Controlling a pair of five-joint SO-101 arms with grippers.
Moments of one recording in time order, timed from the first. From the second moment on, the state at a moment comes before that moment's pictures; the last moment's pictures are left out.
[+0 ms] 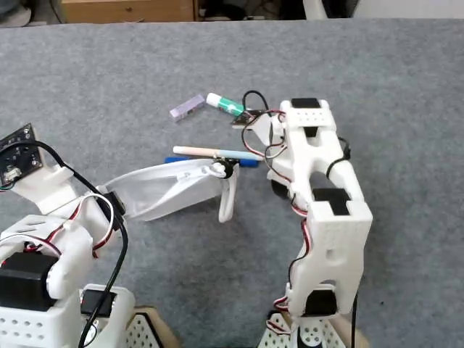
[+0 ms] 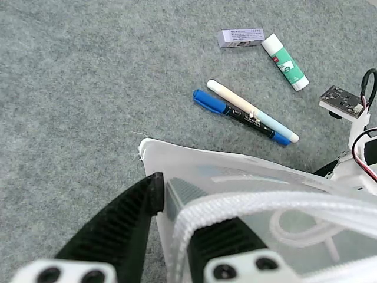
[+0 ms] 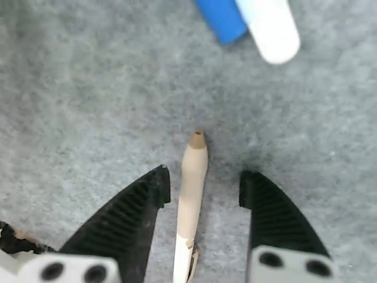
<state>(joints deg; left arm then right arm) 0.7 -62.1 27.0 96.6 31.7 -2.6 33.5 -3.6 84.6 52.8</state>
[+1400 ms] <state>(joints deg) 0.7 -62.0 26.3 96.6 27.6 -4.2 27.7 -8.5 99.6 50.8</state>
